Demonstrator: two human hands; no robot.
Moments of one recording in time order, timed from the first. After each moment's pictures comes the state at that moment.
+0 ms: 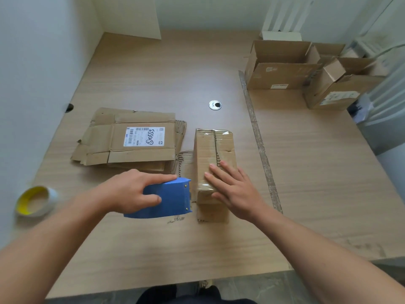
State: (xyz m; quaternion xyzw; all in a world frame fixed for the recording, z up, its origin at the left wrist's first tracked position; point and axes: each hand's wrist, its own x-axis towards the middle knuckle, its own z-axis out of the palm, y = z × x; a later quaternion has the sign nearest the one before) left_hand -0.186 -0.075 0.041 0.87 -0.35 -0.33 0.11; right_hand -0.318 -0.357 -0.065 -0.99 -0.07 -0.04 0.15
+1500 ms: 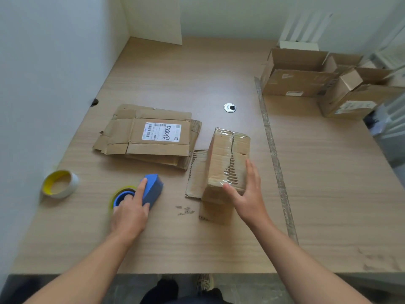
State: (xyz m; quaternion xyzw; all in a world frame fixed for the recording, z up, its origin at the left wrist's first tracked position) left_hand -0.258 -0.023 -0.072 0.98 -0.01 -0.15 0.10; right_hand -0.340 -0.311 -0.044 -0.83 0.21 -0.08 0.52
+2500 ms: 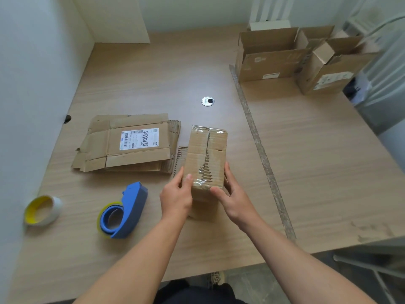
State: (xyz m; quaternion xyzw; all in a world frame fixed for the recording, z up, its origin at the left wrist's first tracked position) left_hand -0.273 -0.178 -0.031 0.83 0.07 -0.16 0.54; right_hand -0.351 -0.314 -0.056 -0.71 0.22 -0.01 0.67
